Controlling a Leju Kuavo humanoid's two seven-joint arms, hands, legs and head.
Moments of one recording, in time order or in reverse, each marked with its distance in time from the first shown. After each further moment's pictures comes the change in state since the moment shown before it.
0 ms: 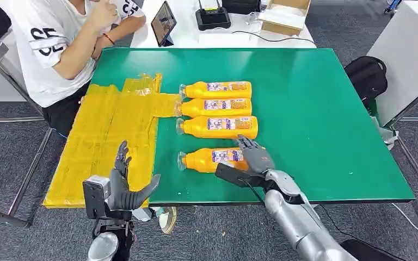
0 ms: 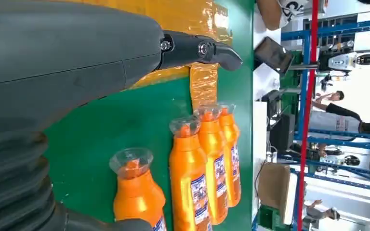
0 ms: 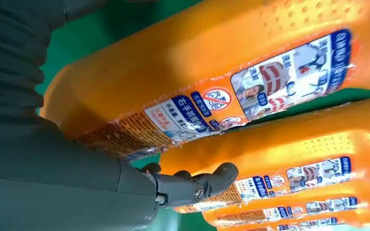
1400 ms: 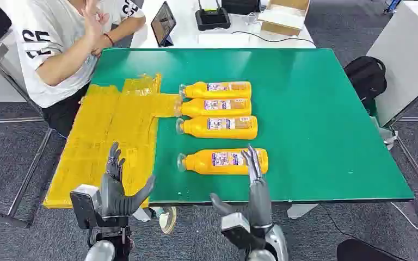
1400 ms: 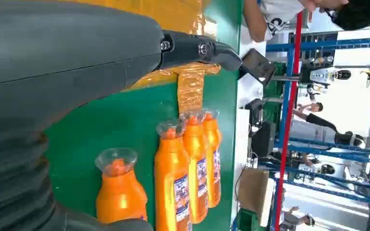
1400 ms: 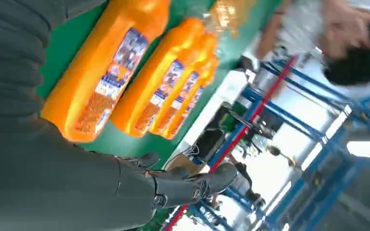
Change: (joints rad) left arm 0.061 0.003 -0.038 -0.108 0.042 0.047 -0.021; right arm 0.513 0.193 -0.103 -0.578 -0.207 -0.436 -0.407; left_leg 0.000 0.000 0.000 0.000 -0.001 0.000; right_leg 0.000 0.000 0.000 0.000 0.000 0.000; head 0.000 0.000
